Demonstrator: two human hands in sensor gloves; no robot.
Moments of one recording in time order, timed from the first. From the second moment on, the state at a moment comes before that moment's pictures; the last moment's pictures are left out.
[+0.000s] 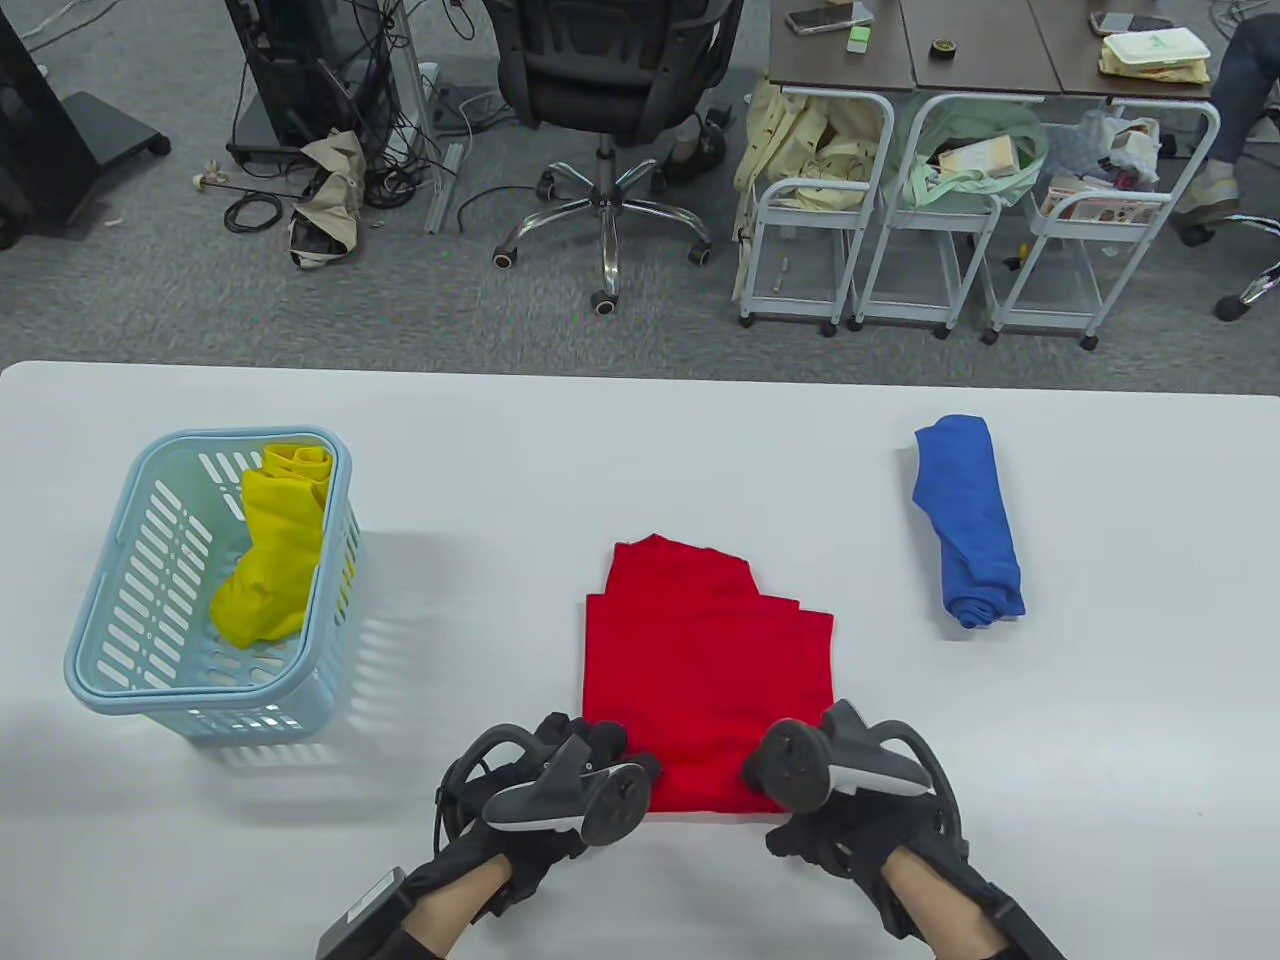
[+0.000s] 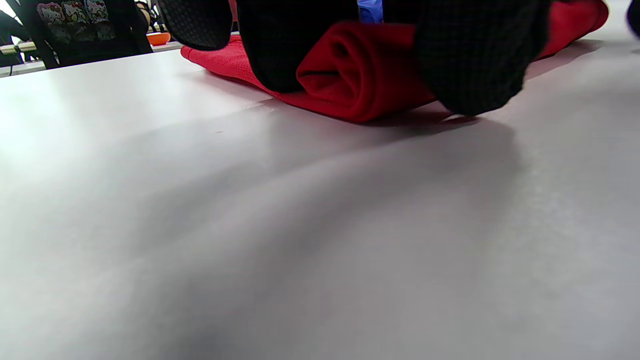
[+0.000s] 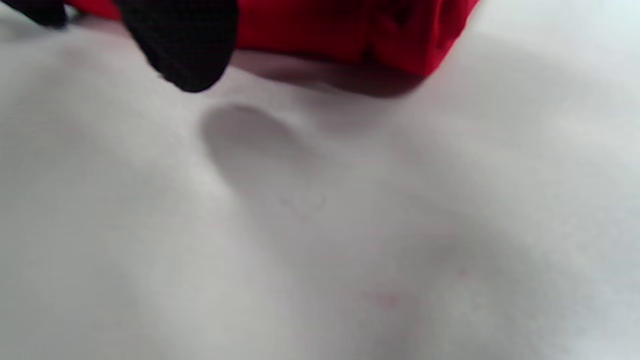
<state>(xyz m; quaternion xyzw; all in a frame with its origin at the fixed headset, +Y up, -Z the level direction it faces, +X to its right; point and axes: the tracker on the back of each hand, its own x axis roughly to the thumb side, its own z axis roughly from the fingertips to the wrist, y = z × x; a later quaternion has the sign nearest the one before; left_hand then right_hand) -0.093 -0.757 -0.239 -0.14 -0.32 -0.10 0.93 0.130 -0.756 -0.244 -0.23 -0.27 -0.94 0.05</state>
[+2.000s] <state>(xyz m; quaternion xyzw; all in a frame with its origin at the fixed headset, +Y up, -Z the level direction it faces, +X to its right) -0.119 -0.749 -0.262 -0.16 -0.29 0.10 0.94 0.124 -0.737 -0.236 -0.22 -0.18 -0.96 0.04</state>
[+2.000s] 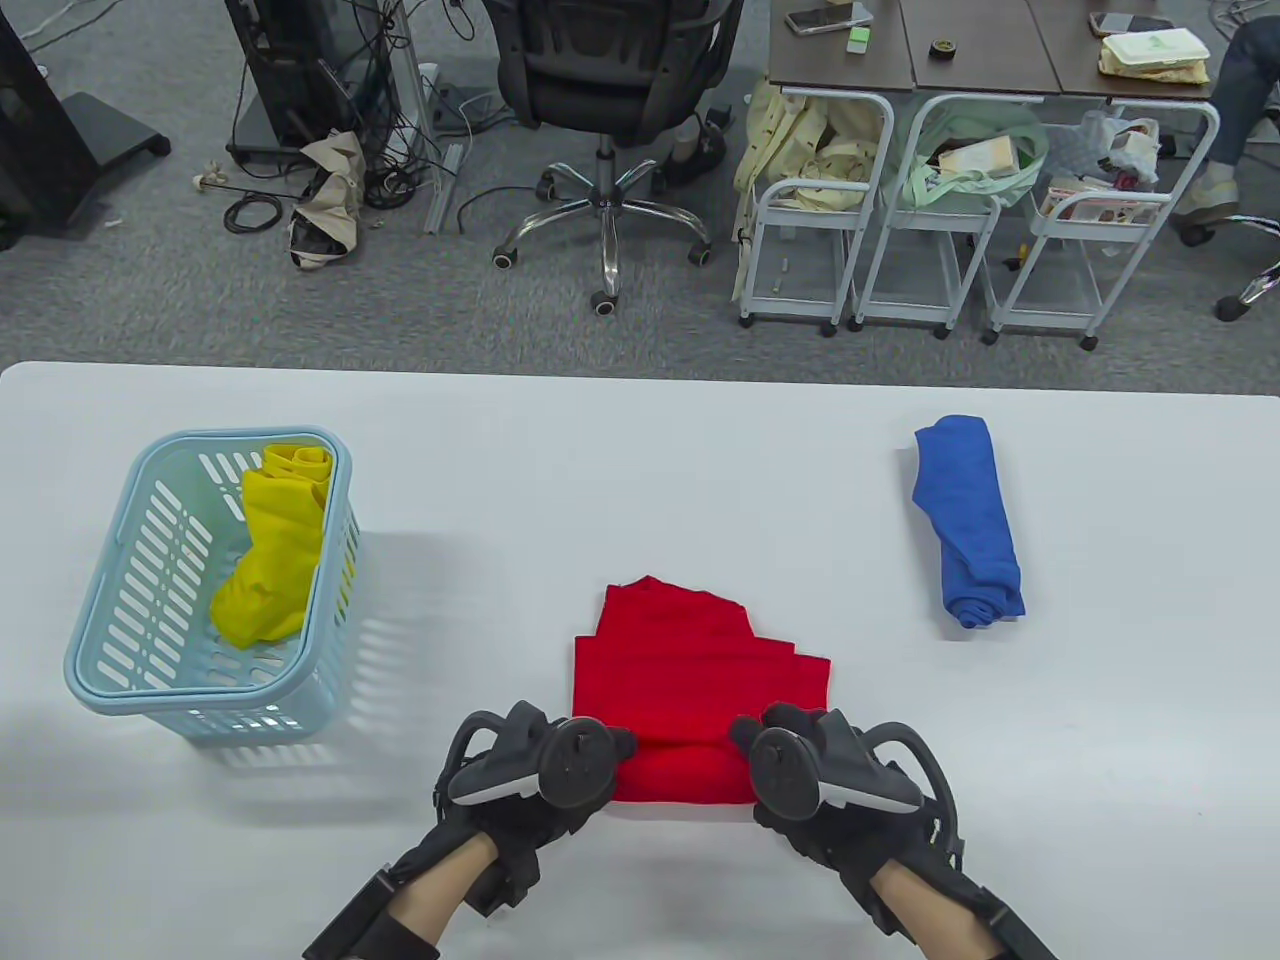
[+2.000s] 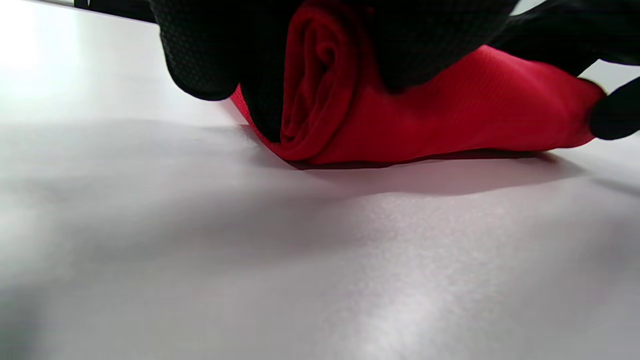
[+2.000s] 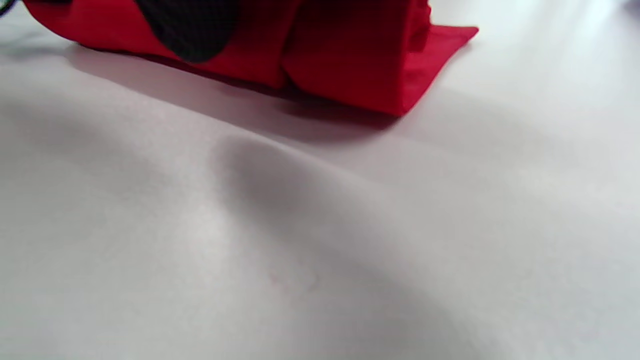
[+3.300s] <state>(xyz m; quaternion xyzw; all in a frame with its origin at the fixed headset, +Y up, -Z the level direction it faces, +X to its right) -0.115 -0.752 -0.253 -0.14 -0.27 0.05 0.95 0.122 -0.750 -0.246 -0.21 -0.23 -0.95 -0.01</state>
